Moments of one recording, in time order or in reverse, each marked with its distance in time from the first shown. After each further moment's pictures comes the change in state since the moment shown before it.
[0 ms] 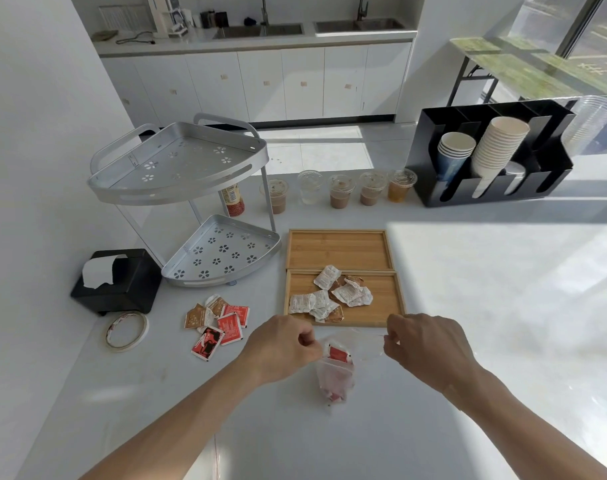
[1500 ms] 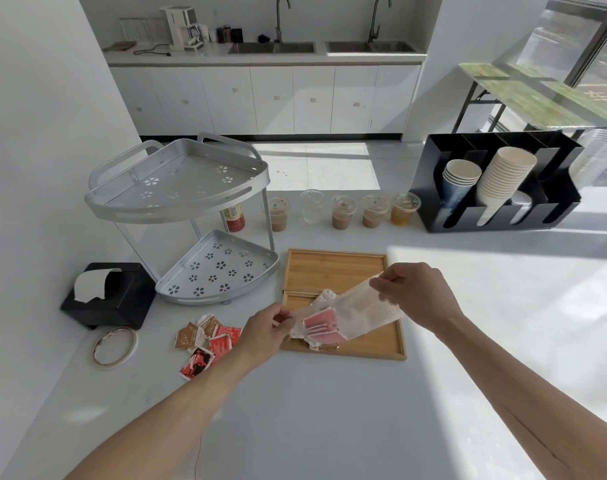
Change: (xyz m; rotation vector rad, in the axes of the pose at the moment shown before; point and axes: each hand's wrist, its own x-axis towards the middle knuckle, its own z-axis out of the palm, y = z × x) left_hand 0.075 -0.054 0.009 -0.478 0.209 -0.139; right_hand 0.098 0.025 -0.053 0.770 0.073 0.215
